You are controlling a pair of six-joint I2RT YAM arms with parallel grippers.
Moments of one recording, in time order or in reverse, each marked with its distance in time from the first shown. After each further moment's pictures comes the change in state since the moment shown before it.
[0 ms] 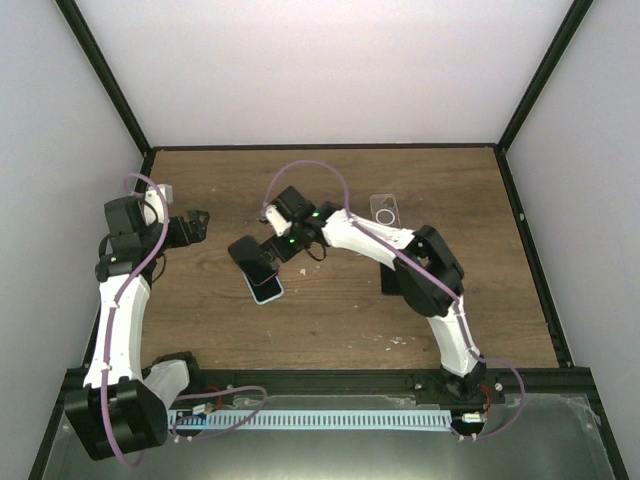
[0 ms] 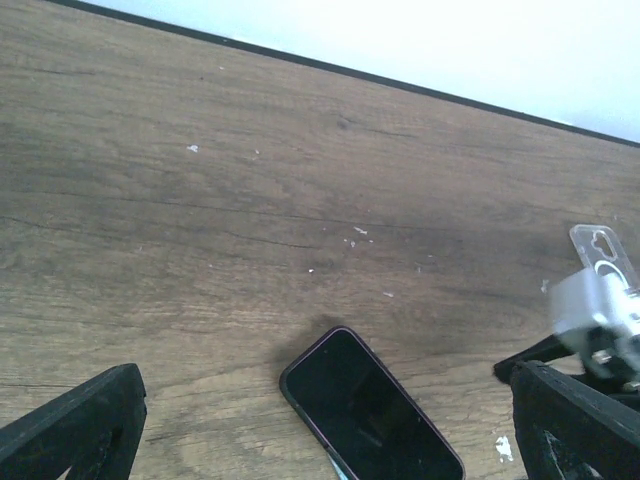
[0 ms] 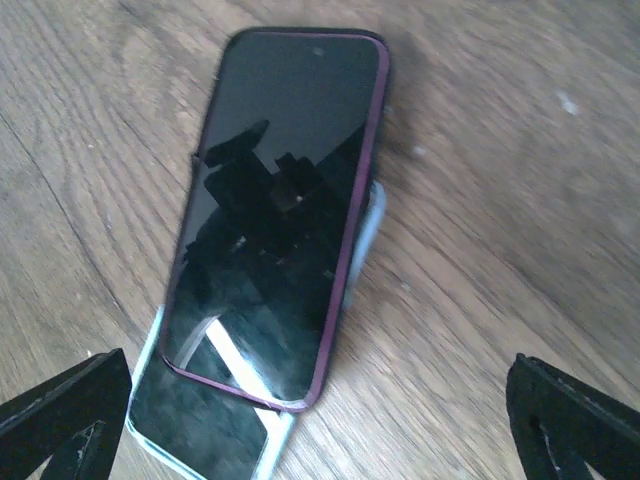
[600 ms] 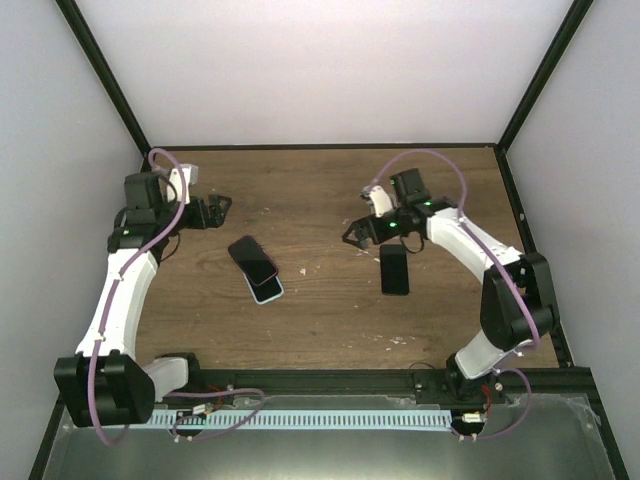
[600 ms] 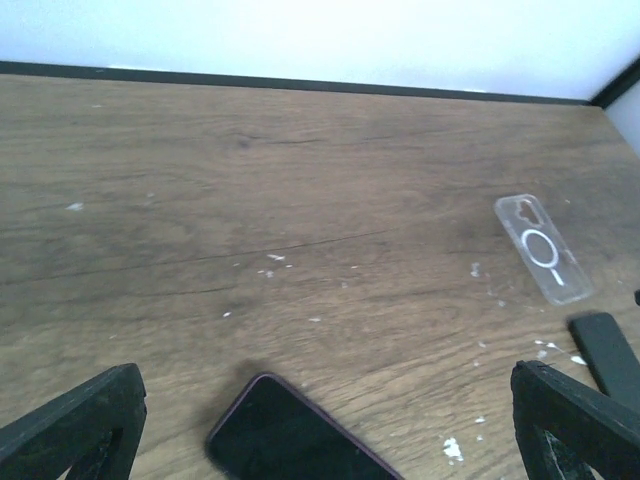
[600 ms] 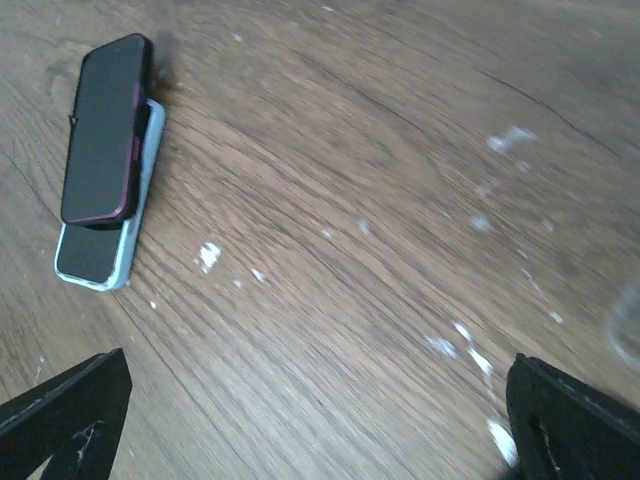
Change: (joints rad) left arm -0.176 0.169 0.167 0.015 0.040 0.045; right arm -0.542 -0.489 -0.525 0.015 -0.311 -0.168
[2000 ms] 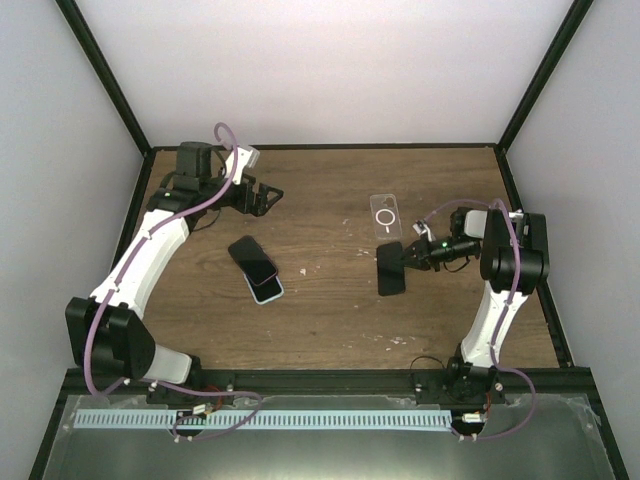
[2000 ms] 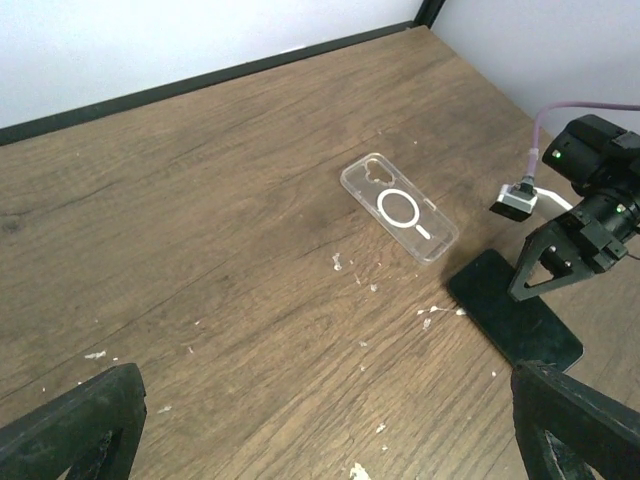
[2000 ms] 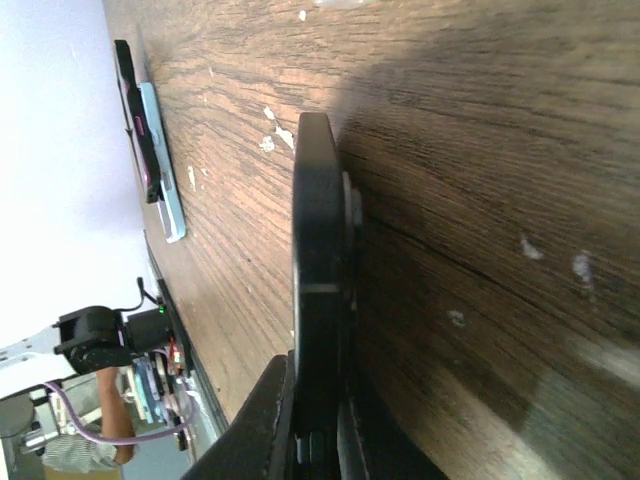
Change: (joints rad) left arm -0.248 0.239 0.243 -0.023 0.092 0.123; right arm -0.427 0.417 -0.040 -0.274 -0.493 -0.193
